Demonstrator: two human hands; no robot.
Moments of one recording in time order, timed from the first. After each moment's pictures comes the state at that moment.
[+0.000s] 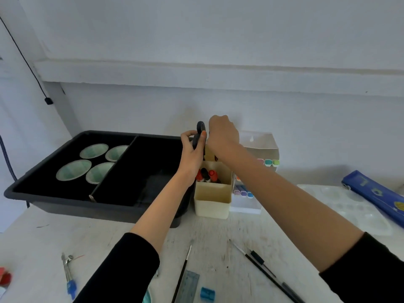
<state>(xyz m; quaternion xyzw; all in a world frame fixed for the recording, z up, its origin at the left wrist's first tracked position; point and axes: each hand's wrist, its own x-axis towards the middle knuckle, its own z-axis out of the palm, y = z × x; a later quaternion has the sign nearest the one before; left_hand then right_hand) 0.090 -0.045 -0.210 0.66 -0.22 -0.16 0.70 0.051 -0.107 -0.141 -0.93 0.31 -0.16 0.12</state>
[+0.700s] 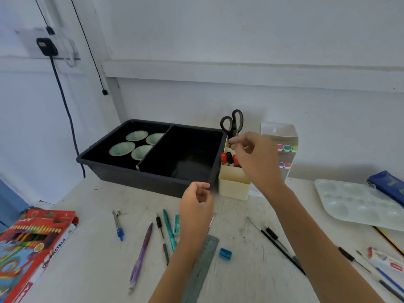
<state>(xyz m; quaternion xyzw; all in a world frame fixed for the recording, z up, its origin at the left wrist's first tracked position) -0.033 0.090 -0.258 0.80 -0.16 -0.01 0.58 -0.059 -0.040 -0.166 -0.82 0.21 -0.35 0.40</state>
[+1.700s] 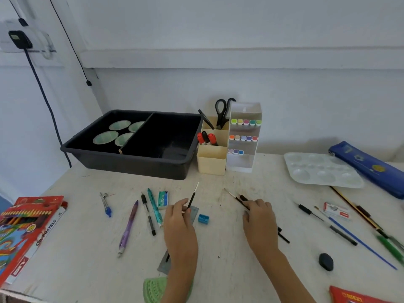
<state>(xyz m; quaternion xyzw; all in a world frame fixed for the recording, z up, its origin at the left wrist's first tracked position) -0.120 0.112 -0.315 0.87 -0.11 0.07 0.48 -0.192 -0.030 -0.337 -0.89 0.34 -0.26 0.15</state>
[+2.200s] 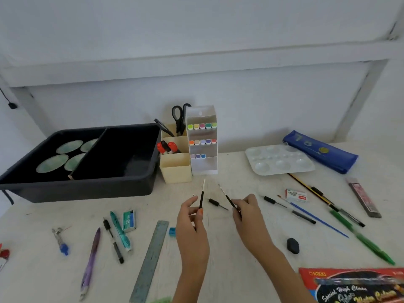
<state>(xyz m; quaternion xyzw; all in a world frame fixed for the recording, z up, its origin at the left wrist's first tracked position) -0.161 0.051 -0.297 0.78 -0.18 -0.08 0.60 -0.229 -0.057 -0.316 -0.87 0.35 -0.23 0.27</state>
